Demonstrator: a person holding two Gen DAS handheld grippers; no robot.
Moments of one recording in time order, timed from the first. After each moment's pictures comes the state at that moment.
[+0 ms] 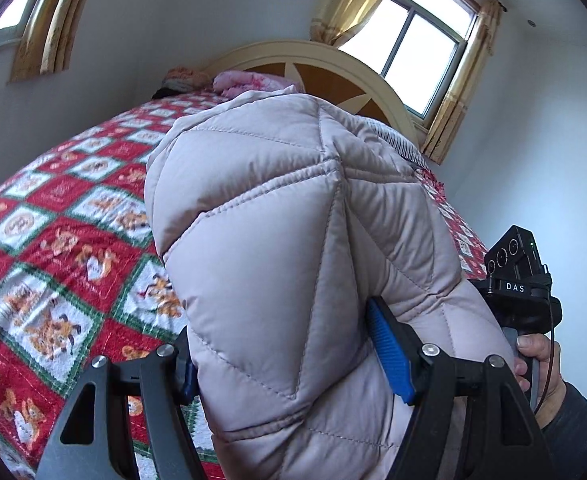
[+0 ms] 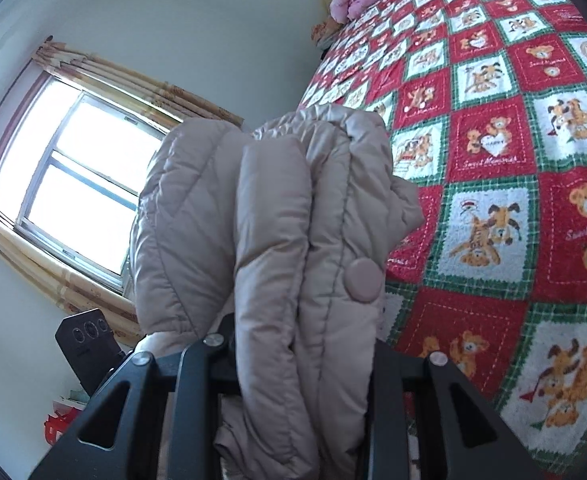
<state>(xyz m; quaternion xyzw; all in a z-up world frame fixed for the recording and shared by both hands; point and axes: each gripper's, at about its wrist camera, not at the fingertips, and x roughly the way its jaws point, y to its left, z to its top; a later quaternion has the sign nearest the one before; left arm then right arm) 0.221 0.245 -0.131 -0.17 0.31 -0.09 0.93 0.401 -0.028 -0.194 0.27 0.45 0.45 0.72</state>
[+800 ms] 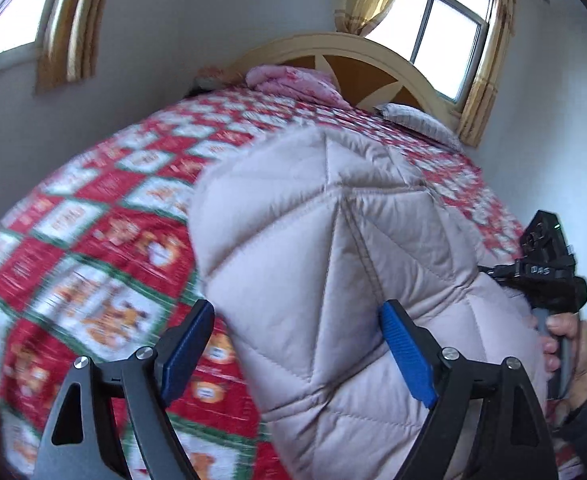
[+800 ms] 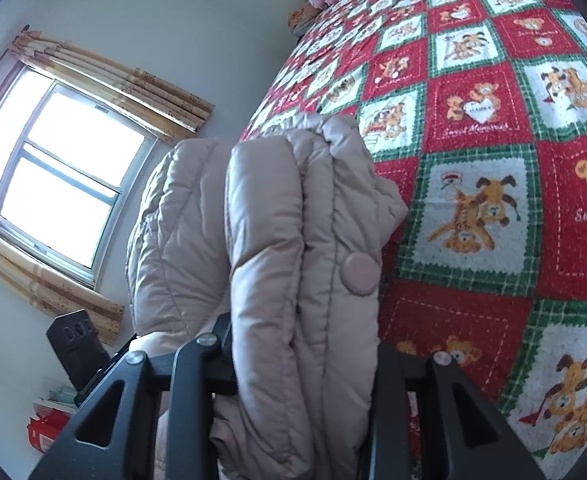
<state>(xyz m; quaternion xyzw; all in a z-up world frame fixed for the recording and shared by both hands) 0.200 0.268 -0.141 -0.11 0.33 -0.01 0.94 0.403 -0.002 -0.217 0.25 0.48 0.42 0.73</state>
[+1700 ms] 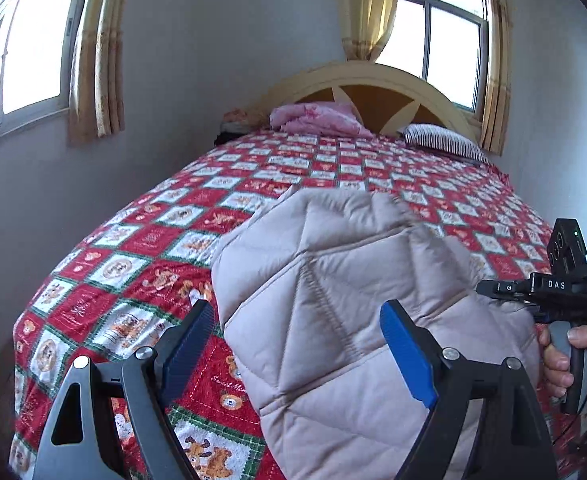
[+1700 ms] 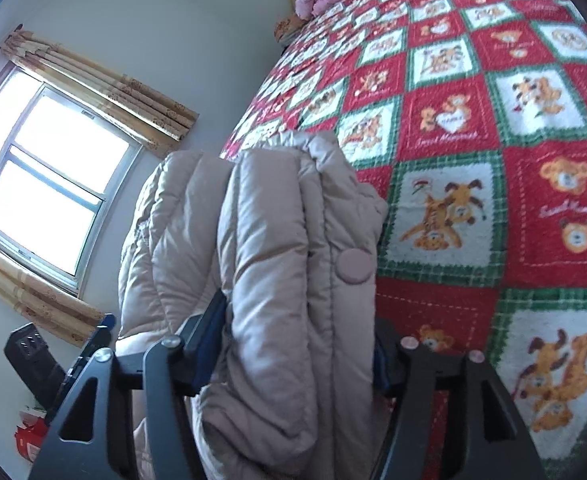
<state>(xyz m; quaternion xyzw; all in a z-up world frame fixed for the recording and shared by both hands) 0.182 0.245 -0.103 -0.06 0.28 0.05 0.96 0.395 -0.015 -0.207 0.24 0.48 0.38 0.75</state>
